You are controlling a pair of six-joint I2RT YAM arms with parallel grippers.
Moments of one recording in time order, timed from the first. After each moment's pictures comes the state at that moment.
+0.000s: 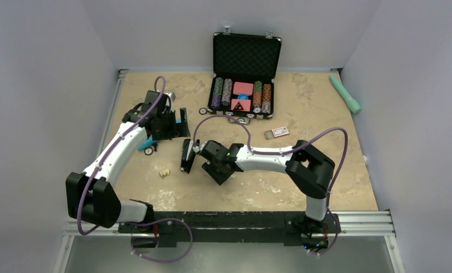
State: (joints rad) left arm -0.25 1.35 1.12 -0.77 0.10 -0.37; right arm 1.09 1.87 1.21 -0.52 0.07 0.25
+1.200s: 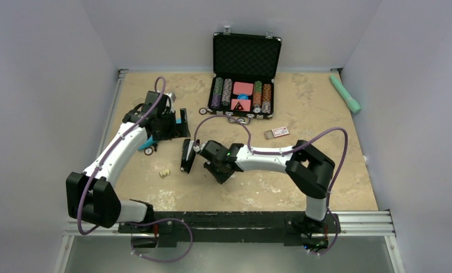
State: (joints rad) left arm -0.25 1.35 1.11 -0.76 0.10 -0.37; right arm 1.09 1.87 1.21 -0.53 0.06 0.28
